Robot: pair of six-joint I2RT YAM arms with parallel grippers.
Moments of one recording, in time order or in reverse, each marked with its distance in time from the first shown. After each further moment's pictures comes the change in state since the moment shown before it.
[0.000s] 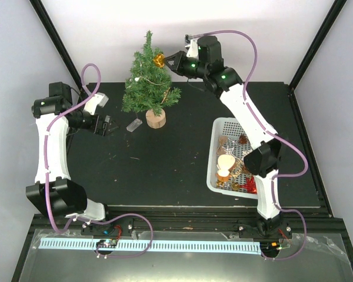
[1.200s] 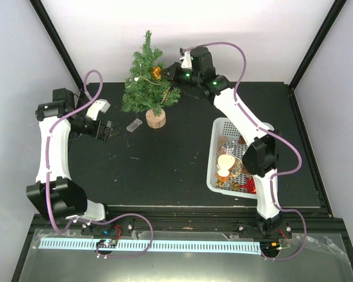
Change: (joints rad) left arm 0.010 -0.019 -0.101 0.014 0.000 0.010; right arm 0.010 0.019 -0.164 0.110 -0.026 0.041
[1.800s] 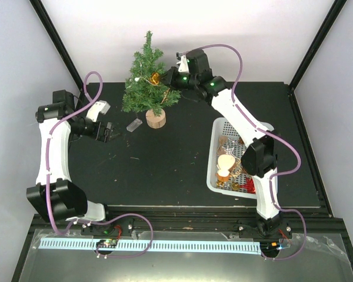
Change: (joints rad) left arm 0.005 -0.013 -0.025 0.006 0.003 0.002; right arm 0.026 0.000 0.001 -0.072 0.006 -0.029
